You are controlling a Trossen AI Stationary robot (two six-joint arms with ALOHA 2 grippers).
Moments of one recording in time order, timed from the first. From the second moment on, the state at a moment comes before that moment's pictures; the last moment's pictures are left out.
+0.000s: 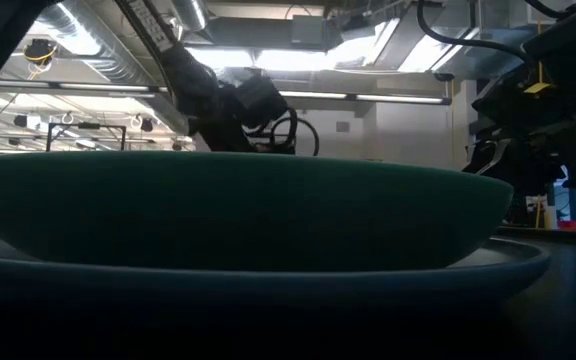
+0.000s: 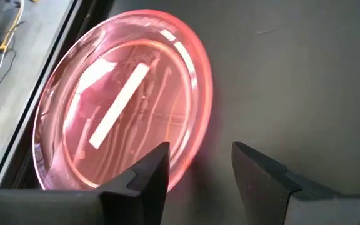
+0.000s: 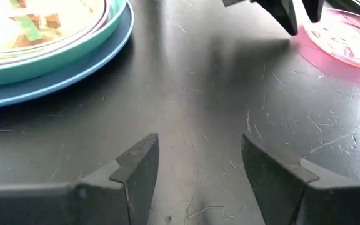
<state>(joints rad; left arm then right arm) 0.34 1.95 1.03 0.08 -0.33 0.25 0.25 1.14 0.15 0.45 0.37 0.10</state>
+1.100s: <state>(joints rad) 0.24 1.88 1.03 0.07 -0.39 0.29 0.25 1.14 0.15 0.44 0.37 0.10</state>
